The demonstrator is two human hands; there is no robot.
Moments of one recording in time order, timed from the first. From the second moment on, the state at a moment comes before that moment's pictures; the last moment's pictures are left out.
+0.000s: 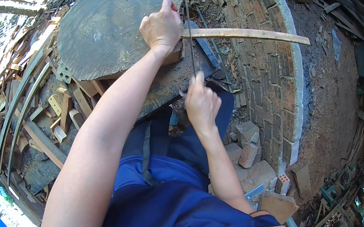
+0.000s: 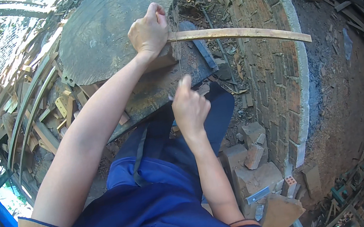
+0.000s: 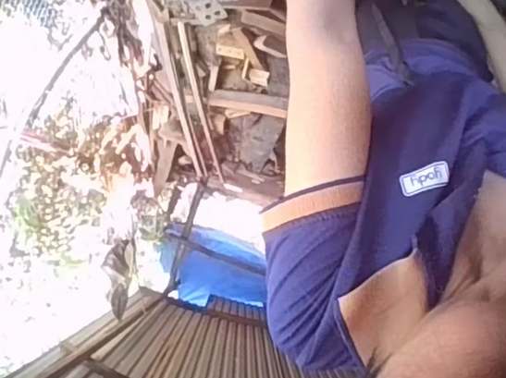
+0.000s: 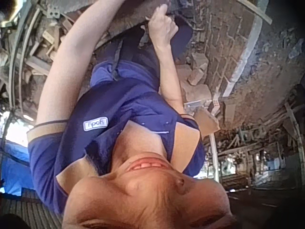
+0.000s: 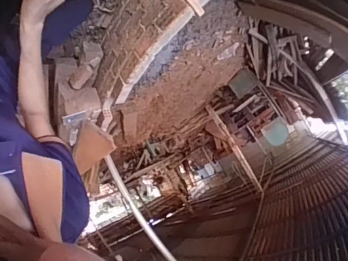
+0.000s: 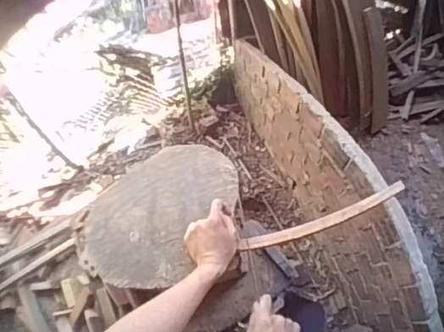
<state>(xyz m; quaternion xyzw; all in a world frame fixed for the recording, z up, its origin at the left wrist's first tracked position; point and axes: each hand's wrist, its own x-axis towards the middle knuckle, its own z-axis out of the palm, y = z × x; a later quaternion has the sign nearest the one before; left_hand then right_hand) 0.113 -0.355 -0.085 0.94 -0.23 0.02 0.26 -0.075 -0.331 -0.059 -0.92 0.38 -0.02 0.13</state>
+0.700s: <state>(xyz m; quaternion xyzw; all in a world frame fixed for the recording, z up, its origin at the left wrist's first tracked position) 0.110 -0.360 -0.081 0.94 -0.22 0.02 0.26 -0.042 -0.351 -0.075 -0.90 0.39 -0.06 0.17</state>
